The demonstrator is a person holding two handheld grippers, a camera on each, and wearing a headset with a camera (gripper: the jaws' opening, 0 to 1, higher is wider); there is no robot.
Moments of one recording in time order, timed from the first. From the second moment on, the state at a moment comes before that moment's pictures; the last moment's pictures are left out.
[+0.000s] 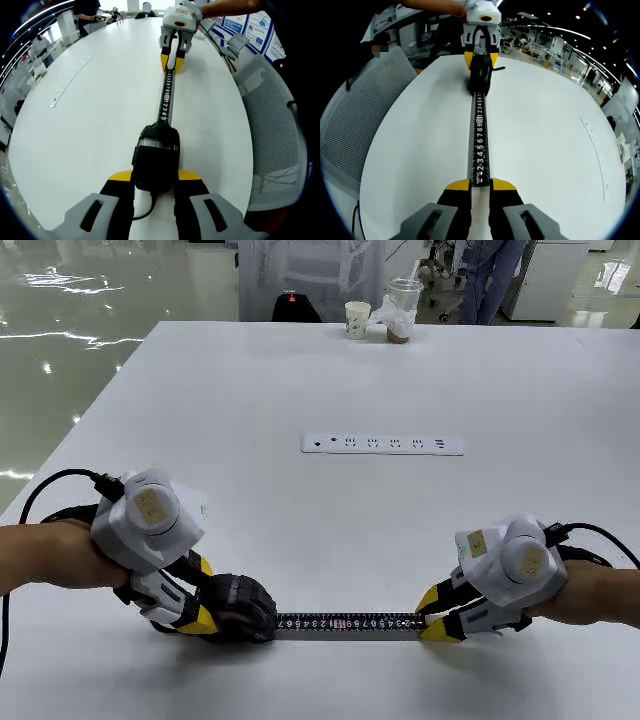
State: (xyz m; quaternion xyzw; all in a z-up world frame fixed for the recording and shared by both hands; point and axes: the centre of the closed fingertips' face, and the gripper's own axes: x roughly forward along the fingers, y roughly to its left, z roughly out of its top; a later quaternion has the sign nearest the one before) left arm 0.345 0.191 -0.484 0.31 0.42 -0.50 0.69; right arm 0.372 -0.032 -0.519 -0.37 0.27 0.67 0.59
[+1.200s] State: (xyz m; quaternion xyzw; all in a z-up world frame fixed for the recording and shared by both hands) left arm 0.346 0.192 -0.485 0.31 0.42 -0.50 0.69; right arm 0.379 -0.074 -0.520 -0.39 0.29 0.65 0.59
